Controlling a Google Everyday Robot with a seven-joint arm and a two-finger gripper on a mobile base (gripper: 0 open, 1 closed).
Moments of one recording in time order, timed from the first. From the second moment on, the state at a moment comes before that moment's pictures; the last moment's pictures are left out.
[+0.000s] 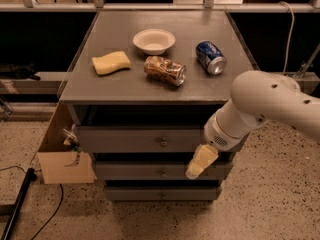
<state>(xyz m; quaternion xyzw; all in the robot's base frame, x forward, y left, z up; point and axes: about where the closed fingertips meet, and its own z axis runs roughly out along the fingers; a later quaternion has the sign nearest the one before) 0.483 -0.112 0.713 -0.52 0.83 0.12 0.16</state>
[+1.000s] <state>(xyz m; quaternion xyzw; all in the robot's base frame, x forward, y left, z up) 0.505 -0.117 0.689 -0.51 0.84 0.10 0.14</state>
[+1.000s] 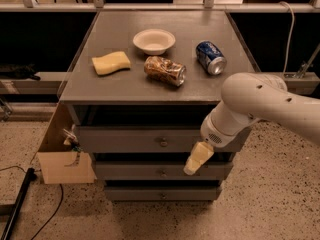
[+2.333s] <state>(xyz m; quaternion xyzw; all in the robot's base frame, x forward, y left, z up) 0.501 -0.106 0.696 -0.49 0.85 0.09 0.16</state>
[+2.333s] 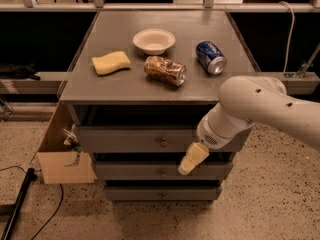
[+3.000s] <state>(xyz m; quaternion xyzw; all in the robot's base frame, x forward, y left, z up) 0.520 -0.104 0.702 -0.47 0.85 0.03 0.24</state>
